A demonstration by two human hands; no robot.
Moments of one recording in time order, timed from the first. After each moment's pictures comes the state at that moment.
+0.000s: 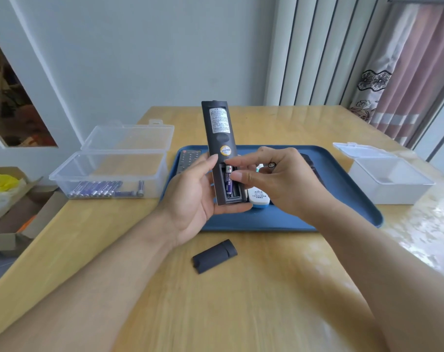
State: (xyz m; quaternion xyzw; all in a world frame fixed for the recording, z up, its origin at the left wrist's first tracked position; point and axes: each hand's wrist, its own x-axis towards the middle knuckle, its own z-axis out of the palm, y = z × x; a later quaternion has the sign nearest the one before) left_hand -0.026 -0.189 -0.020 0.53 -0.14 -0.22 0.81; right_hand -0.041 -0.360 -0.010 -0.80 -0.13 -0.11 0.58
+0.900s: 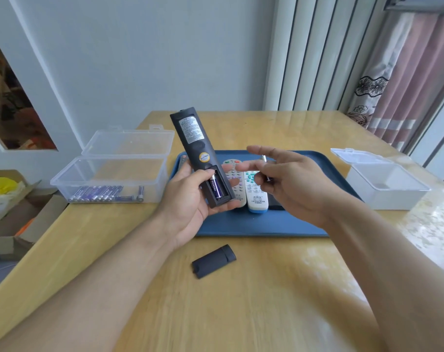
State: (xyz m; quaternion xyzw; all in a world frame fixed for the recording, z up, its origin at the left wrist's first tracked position) left_hand -0.018 -0.191 -0.023 0.51 -0.07 -0.14 0.85; right_hand -0.040 -0.374 0.003 -0.67 -0.01 0.02 0.74
